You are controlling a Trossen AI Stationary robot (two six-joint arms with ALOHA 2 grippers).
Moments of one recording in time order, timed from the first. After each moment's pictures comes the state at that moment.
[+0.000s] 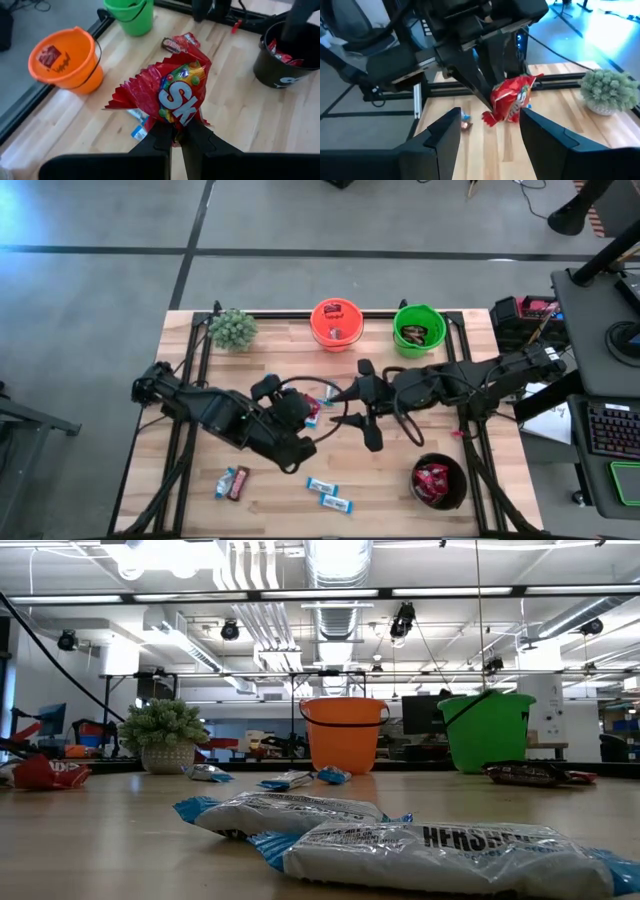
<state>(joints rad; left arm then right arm) -0.47 1.81 2.10 -1.32 -0.70 -0.76 0.28 1.45 1.47 -0.32 0.18 0.18</state>
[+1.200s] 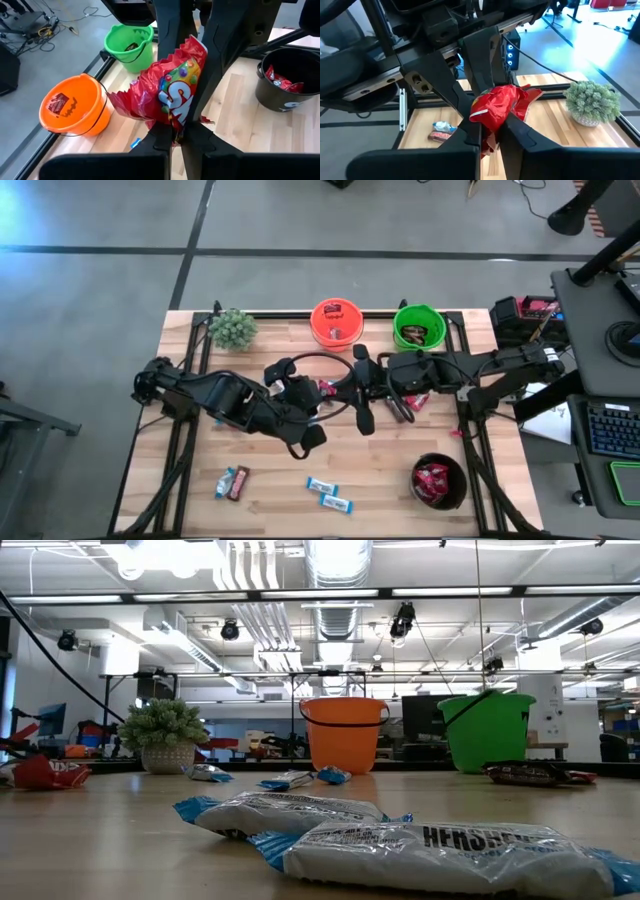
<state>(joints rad) -0.38 1.81 2.13 -1.13 -0.72 -0.46 0.18 1.47 1.47 -0.26 0.13 0.13</state>
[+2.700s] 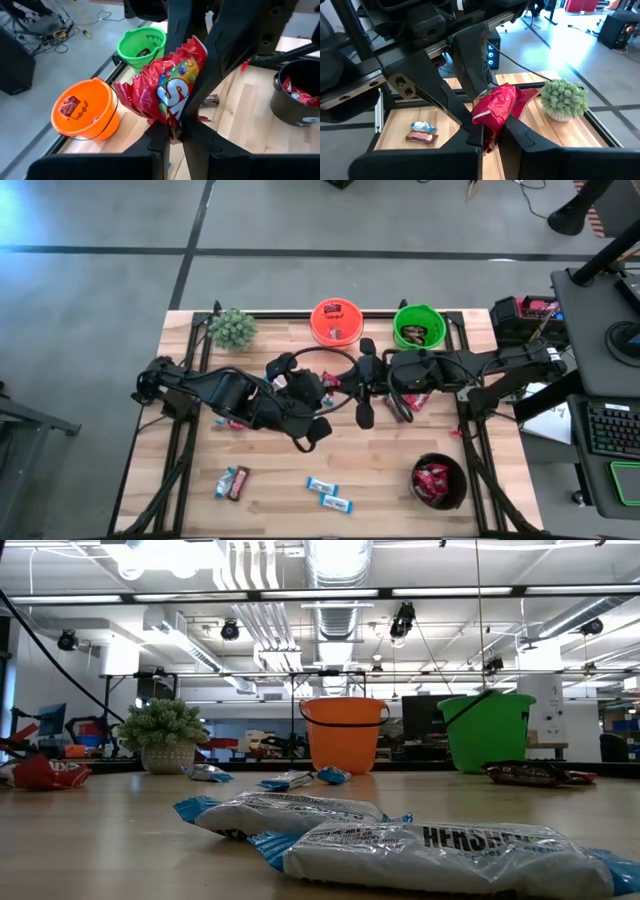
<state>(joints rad) -0.37 1.82 2.13 -1.12 -0.76 -0.46 0.17 1.43 1.47 -0.30 0.24 0.10</state>
